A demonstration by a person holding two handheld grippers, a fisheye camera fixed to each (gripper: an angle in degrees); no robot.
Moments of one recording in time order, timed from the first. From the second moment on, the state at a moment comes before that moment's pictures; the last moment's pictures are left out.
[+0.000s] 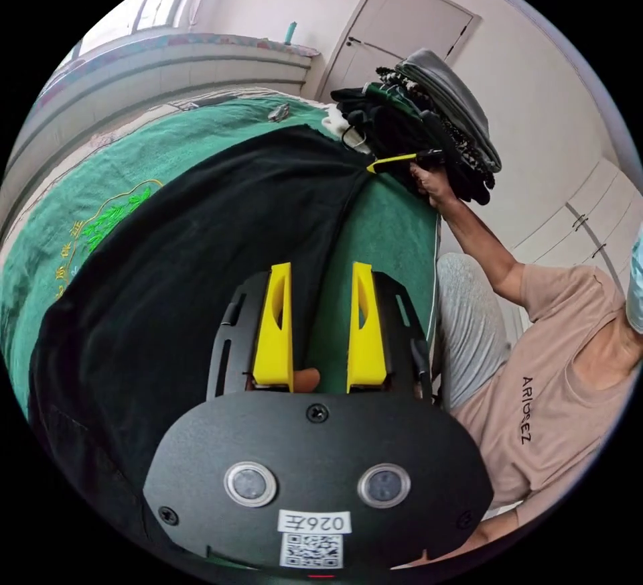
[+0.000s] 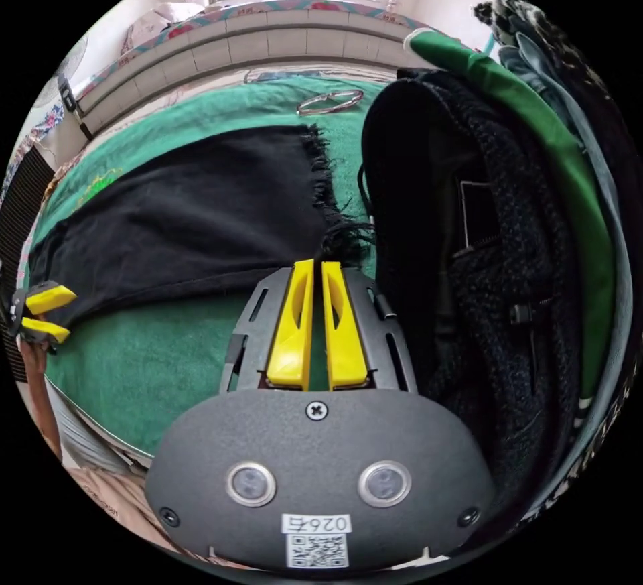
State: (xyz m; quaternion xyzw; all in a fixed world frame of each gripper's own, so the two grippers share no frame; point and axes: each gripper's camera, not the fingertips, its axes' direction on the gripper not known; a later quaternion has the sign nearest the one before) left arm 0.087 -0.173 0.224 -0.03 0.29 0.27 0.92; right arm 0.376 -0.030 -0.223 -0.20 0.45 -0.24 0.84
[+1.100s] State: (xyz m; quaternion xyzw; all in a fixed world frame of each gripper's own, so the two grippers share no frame) left arm -0.096 -0.118 0.207 -0.04 -0.11 0.12 0.99; right arm 0.277 0.132 -0.067 -0.33 0.23 -0.53 0.75
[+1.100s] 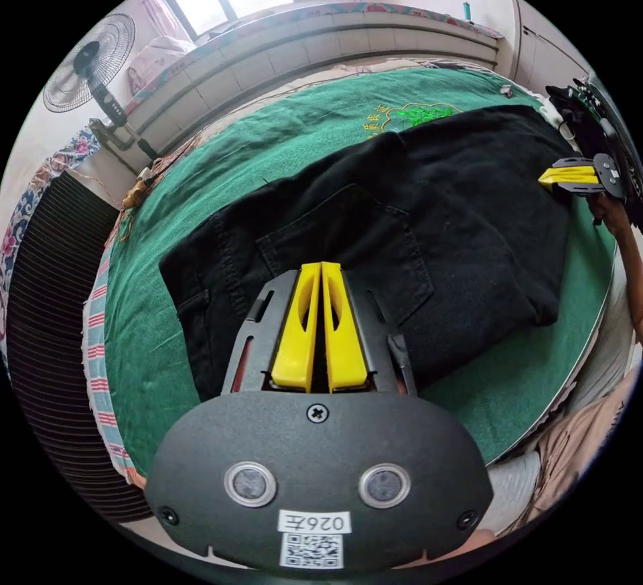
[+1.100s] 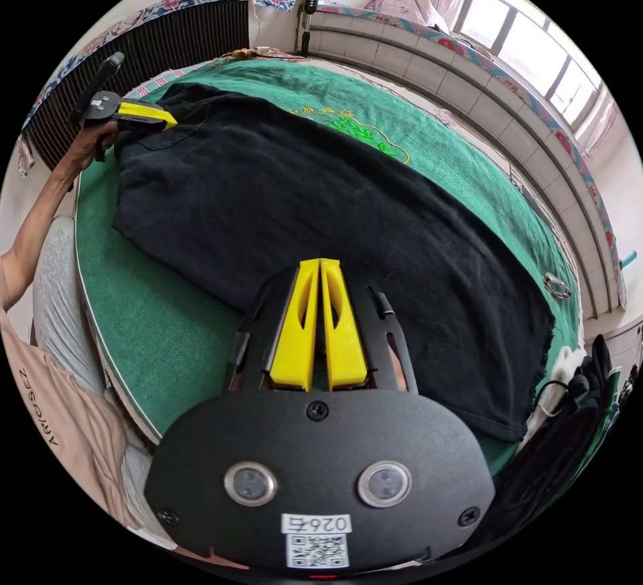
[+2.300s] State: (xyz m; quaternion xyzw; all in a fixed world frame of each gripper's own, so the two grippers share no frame) left arm 0.343 -0.465 0.461 -0.14 0.27 0.30 0.91; right arm 0.564 -0.041 -0.348 0.02 0.14 0.07 0.99
